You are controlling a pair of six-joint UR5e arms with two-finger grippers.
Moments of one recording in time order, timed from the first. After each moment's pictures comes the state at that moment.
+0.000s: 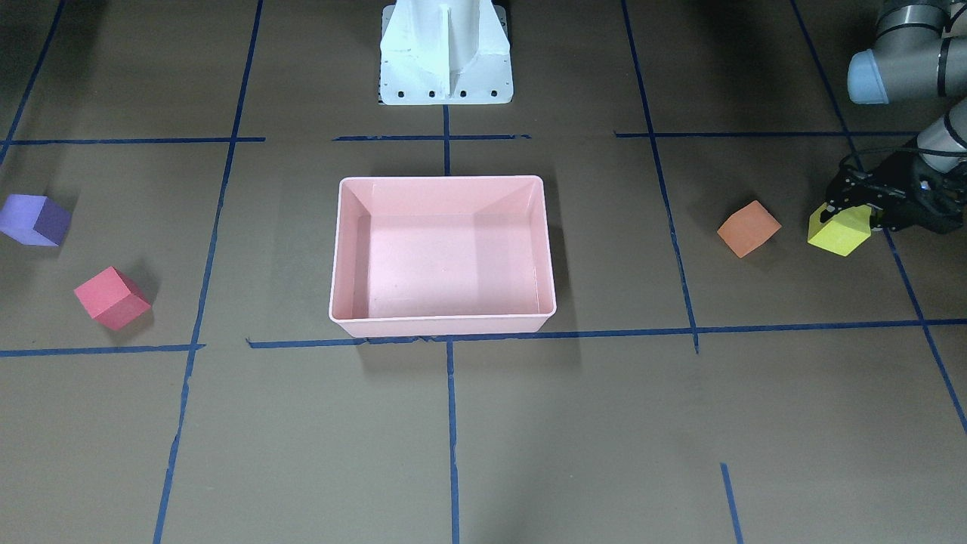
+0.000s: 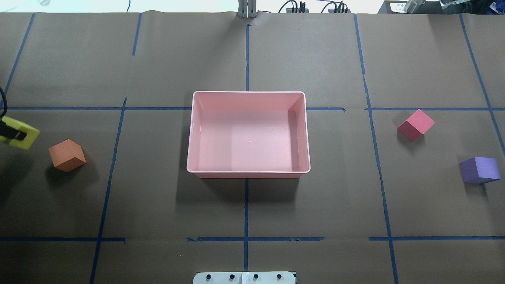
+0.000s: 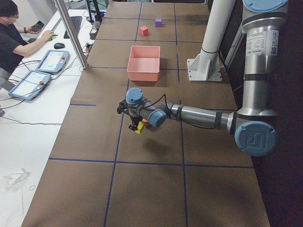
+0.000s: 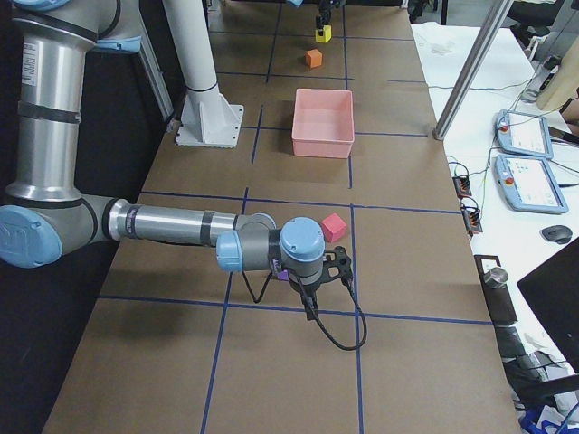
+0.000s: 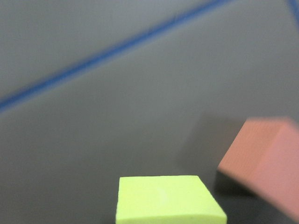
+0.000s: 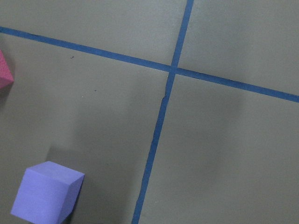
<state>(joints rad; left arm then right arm) -1.17 -1.58 -1.75 -1.91 -2.33 -0.24 1.58 -1.74 1.69 -1.42 2.38 -0.16</state>
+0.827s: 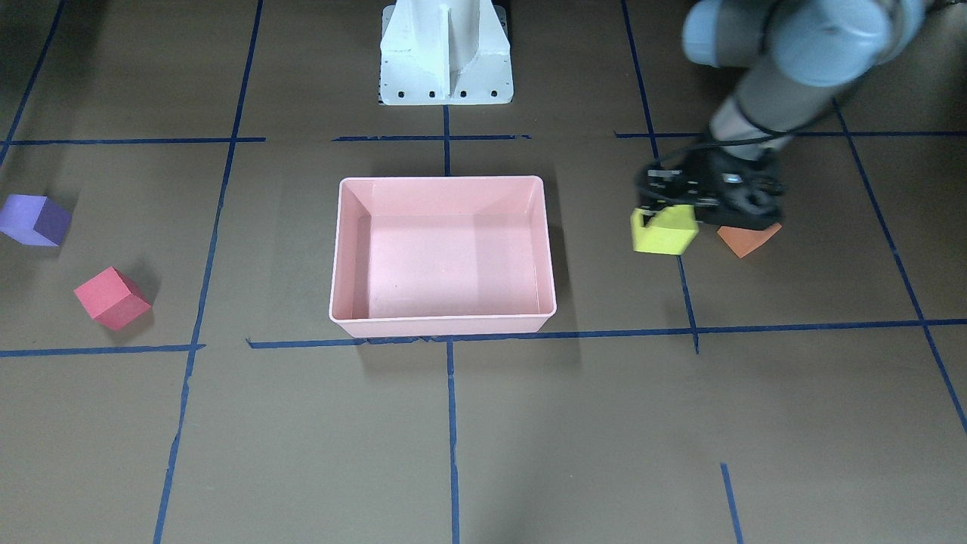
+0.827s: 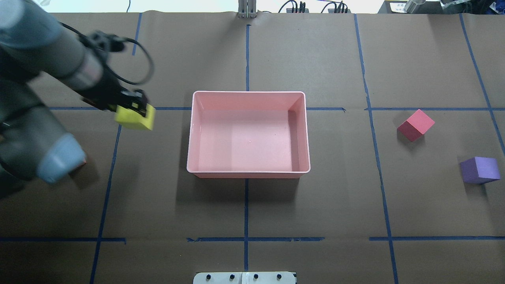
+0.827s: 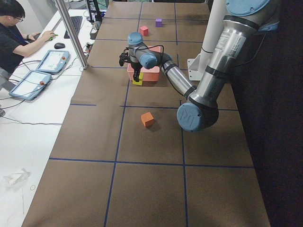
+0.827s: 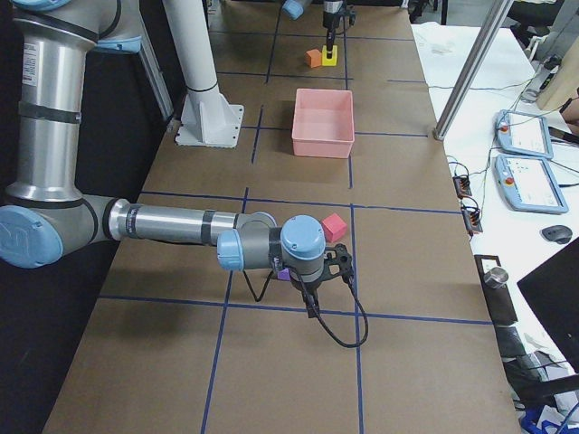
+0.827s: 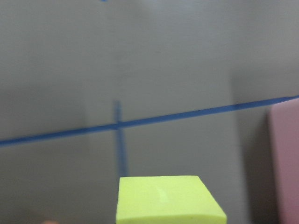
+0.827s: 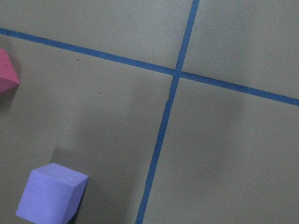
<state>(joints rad) -0.79 -2.04 -1.88 -1.59 -2.13 -0.99 1.57 -1.74 1.70 -1.41 2.38 -0.16</state>
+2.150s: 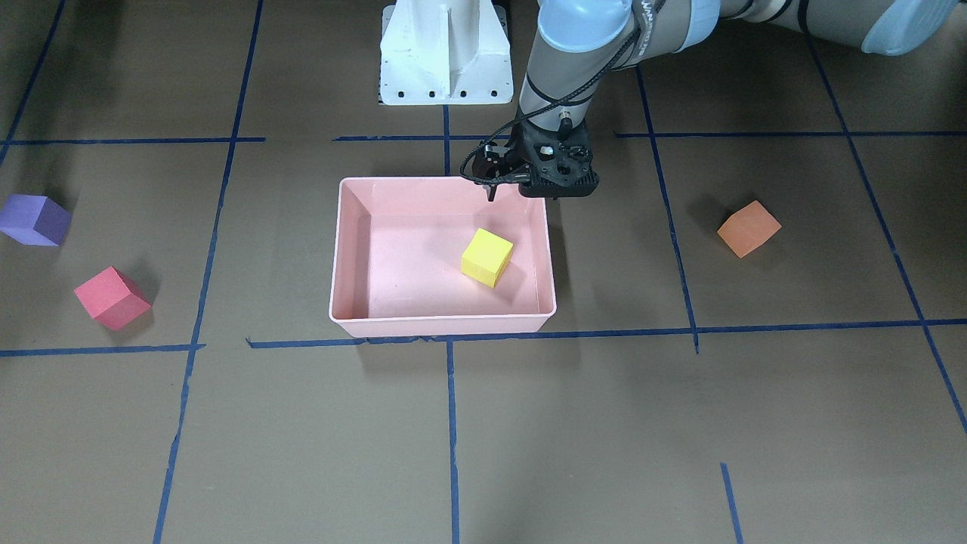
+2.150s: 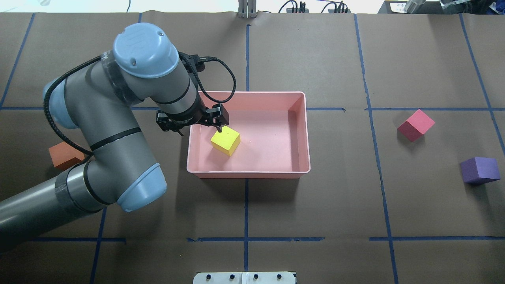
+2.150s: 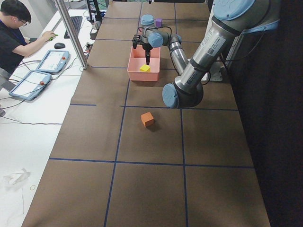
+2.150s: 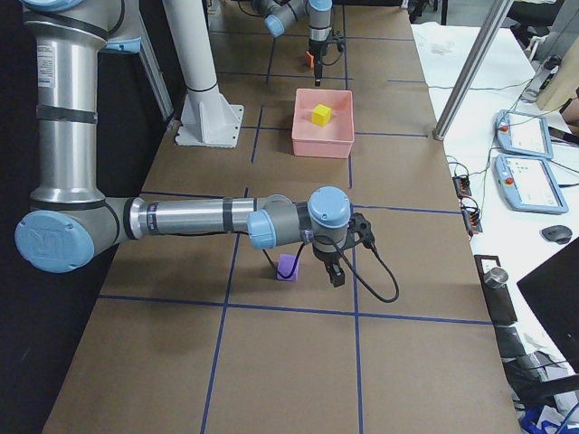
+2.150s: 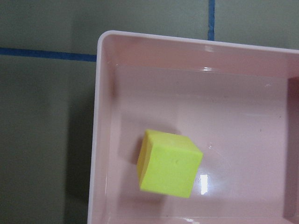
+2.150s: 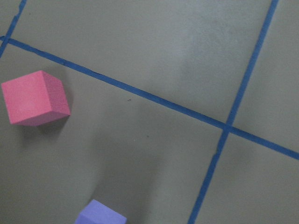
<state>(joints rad) -0.65 -2.26 -1.82 -1.44 -2.02 -1.18 1.45 -1.62 1.71 -1.40 2.41 -0.16</state>
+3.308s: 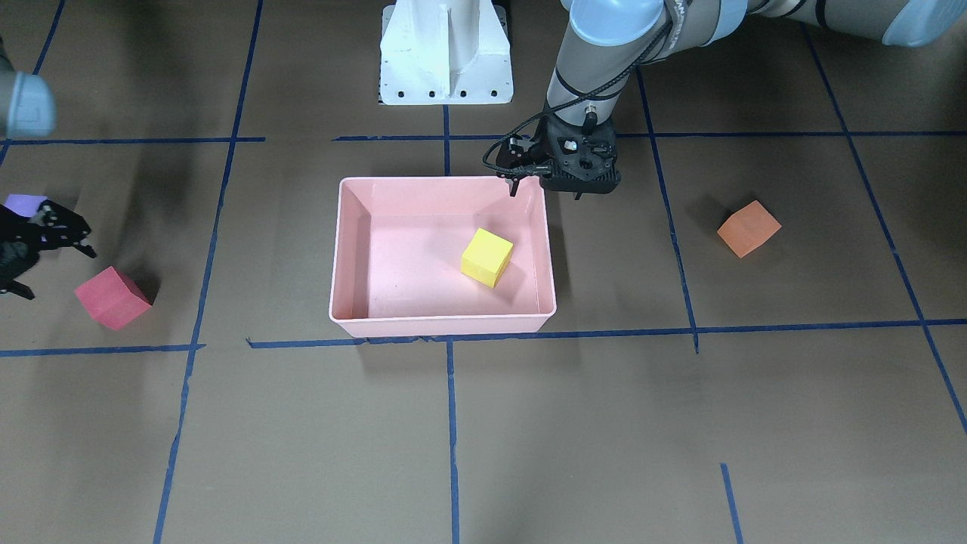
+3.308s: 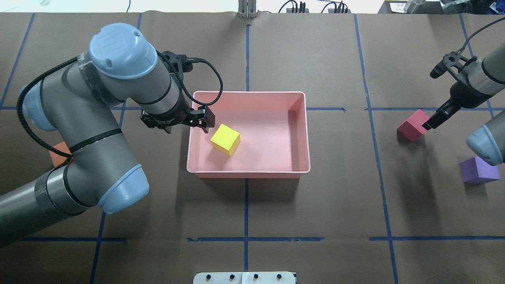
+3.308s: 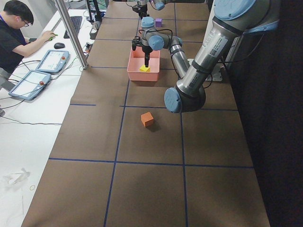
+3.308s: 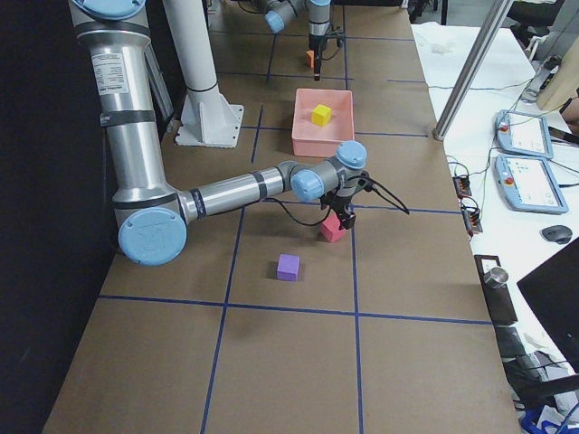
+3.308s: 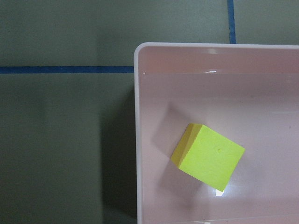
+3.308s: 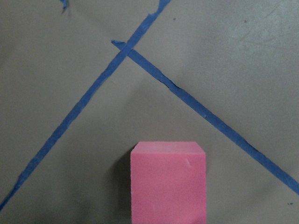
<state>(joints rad) -0.66 -2.22 -1.86 -1.44 -2.02 -1.10 1.07 -1.43 1.67 -1.40 2.28 -0.04</state>
